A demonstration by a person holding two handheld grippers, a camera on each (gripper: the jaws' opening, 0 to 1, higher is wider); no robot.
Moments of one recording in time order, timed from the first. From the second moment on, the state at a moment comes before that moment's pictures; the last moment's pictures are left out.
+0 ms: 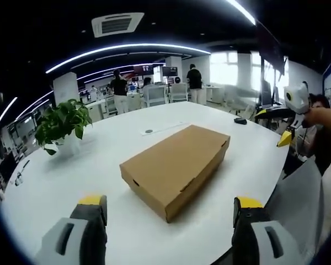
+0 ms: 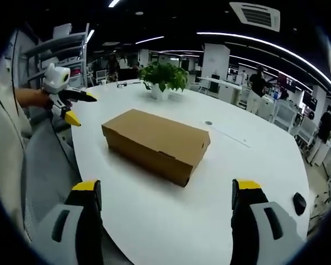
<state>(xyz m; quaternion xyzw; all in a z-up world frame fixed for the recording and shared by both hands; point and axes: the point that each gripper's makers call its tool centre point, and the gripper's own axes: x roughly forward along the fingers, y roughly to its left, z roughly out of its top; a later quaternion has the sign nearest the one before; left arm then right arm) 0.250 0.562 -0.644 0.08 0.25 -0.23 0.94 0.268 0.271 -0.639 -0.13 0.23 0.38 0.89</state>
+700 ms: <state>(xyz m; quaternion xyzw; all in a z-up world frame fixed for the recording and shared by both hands) 0.266 0.554 -0.656 0.09 0.25 -0.22 0.94 0.300 0.278 -0.657 -0.15 0.23 0.42 0.86</state>
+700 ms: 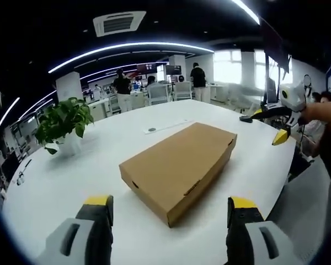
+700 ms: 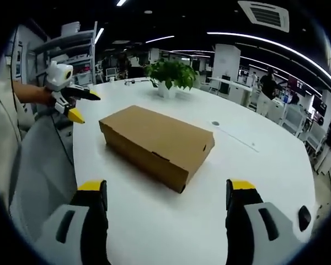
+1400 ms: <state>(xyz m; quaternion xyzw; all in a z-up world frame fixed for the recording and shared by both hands) 0.276 0.548 -0.676 0.08 0.26 -0.18 0.94 0.339 0.297 -0.681 -0.16 0.23 0.46 0.84</state>
